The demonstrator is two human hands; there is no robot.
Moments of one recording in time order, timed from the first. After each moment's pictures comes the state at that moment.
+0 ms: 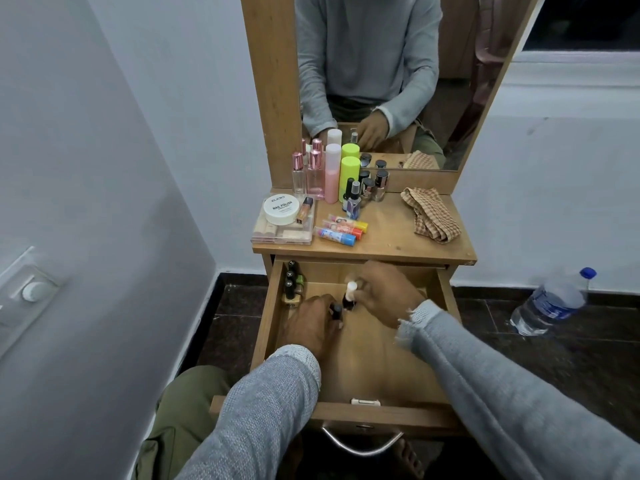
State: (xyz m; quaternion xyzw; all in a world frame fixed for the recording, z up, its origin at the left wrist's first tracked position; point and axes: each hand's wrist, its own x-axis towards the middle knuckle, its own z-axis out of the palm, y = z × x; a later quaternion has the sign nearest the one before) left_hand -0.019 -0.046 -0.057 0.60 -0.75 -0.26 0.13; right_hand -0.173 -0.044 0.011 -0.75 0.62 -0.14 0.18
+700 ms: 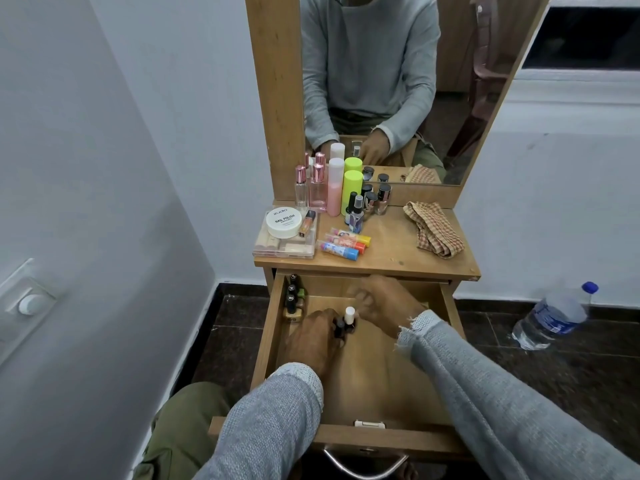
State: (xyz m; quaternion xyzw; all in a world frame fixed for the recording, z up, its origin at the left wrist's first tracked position) left_hand -0.021 -0.048 -0.052 0.60 -0.75 -0.27 0.10; right_hand -0.176 -0.057 0.004 -0.73 0.63 -0.13 0.23
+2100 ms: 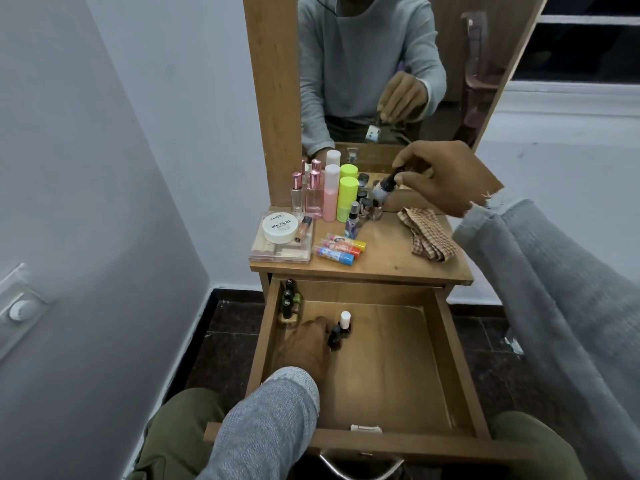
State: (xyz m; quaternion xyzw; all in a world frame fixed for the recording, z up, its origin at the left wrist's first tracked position) left_hand -0.018 -0.047 -0.058 0.62 -0.73 -0.27 0.06; right_hand -0.240 -0.109 0.162 -0.78 0.56 -0.27 -0.02
